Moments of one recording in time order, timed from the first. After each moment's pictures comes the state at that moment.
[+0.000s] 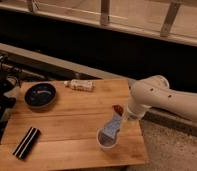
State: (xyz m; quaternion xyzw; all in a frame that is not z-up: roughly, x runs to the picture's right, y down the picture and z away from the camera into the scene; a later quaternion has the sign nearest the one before) arm 0.127 0.153 0.677 -0.32 -0.05 0.16 0.93
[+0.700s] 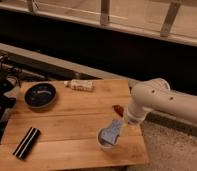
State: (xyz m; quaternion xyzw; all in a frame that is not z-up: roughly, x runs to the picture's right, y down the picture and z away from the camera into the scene) arm 0.123 0.175 0.673 -0.35 -0.06 0.16 0.92
